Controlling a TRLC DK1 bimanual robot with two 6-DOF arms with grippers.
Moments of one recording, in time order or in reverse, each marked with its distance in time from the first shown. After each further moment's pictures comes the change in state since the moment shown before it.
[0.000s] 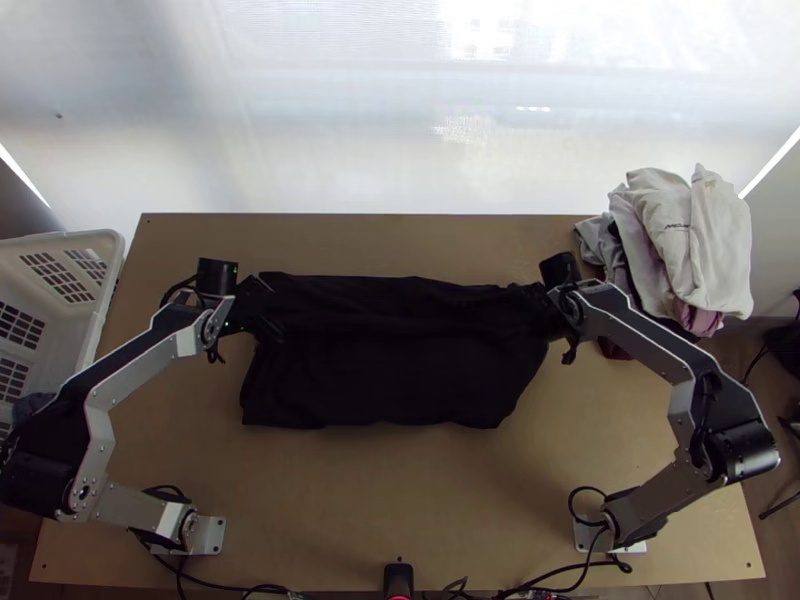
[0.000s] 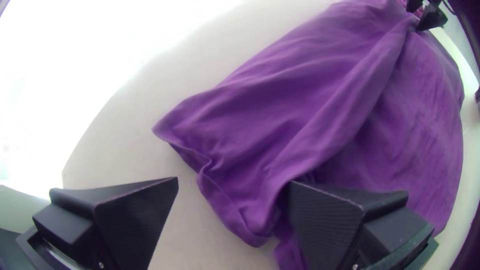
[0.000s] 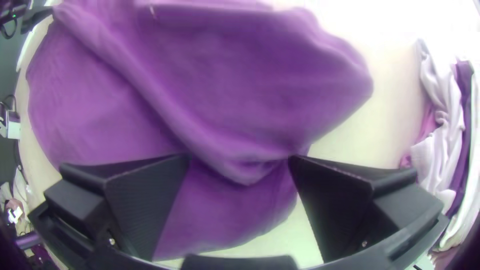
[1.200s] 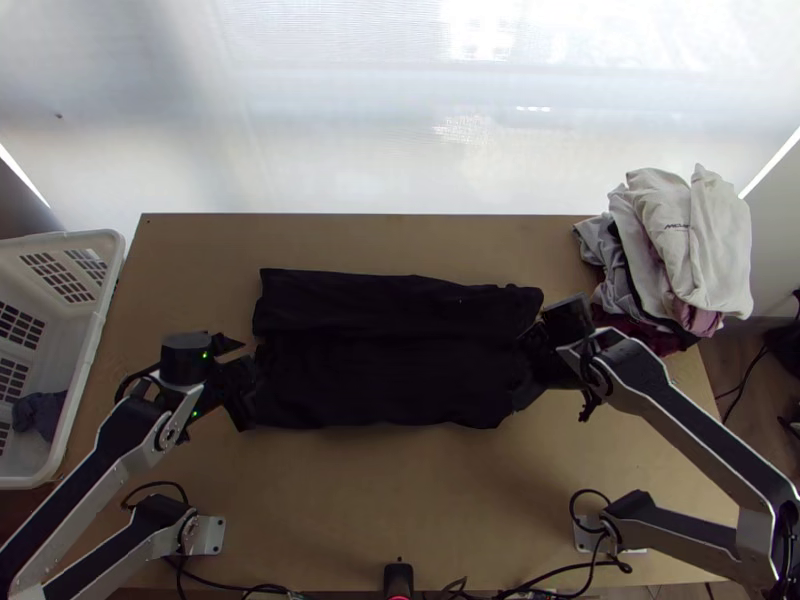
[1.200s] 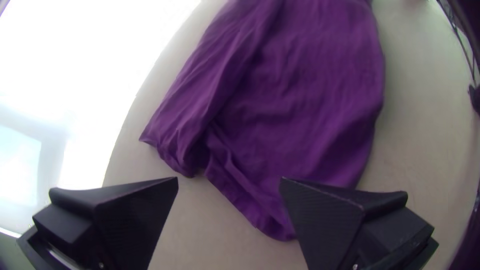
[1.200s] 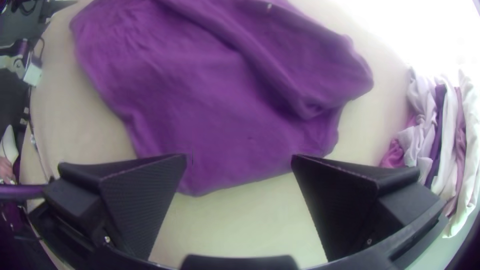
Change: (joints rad) left arm -0.120 -0.640 -0.383 -0.154 -0.023 0.299; right arm 0.214 -0.465 -0.217 -0.130 0.058 0.038
